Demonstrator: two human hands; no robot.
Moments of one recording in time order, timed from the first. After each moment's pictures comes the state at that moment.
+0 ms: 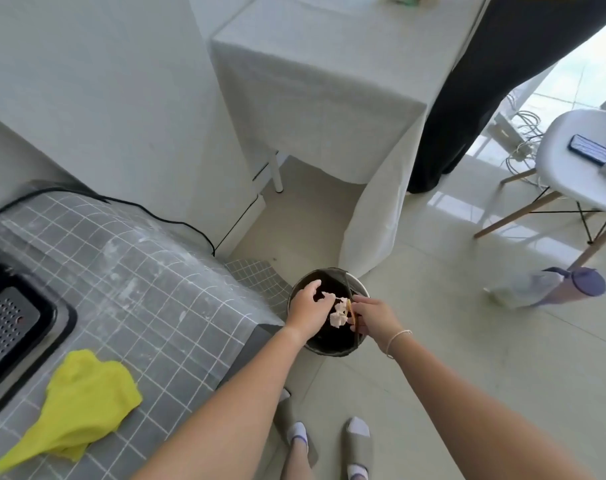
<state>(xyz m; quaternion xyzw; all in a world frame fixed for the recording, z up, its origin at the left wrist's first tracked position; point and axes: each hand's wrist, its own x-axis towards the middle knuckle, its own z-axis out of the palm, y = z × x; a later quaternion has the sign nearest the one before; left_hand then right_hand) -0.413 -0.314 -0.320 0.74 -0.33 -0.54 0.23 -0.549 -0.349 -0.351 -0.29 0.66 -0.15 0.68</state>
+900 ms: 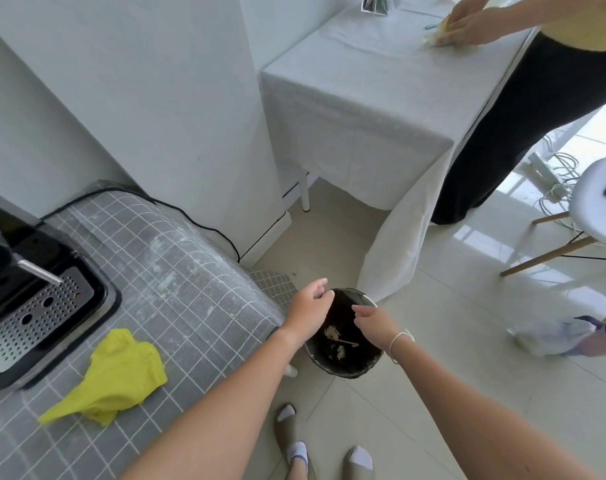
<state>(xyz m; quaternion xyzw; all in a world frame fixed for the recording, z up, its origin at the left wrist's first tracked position) -0.393 -0.306 -0.277 0.73 -0.30 -0.52 0.33 -0.531 -0.356 -0.327 -0.57 0.61 0.04 0.55</state>
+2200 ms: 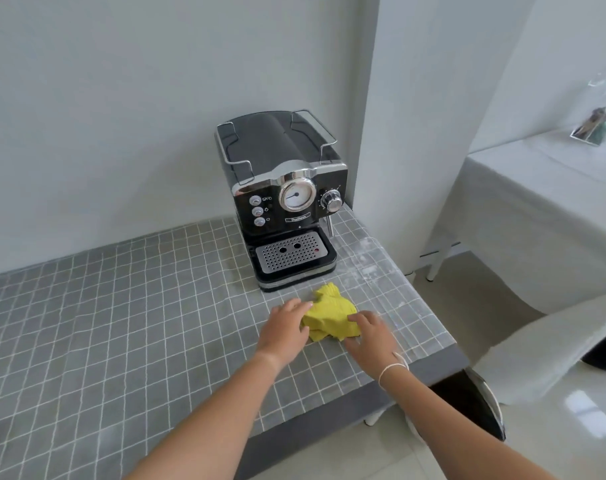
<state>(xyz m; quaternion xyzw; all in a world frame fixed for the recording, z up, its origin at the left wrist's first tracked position) -0.195 -0.003 -0.224 0.89 -0.37 -0.15 0.20 -0.315 -0.140 -0.247 -0.91 0.31 0.01 0.28</state>
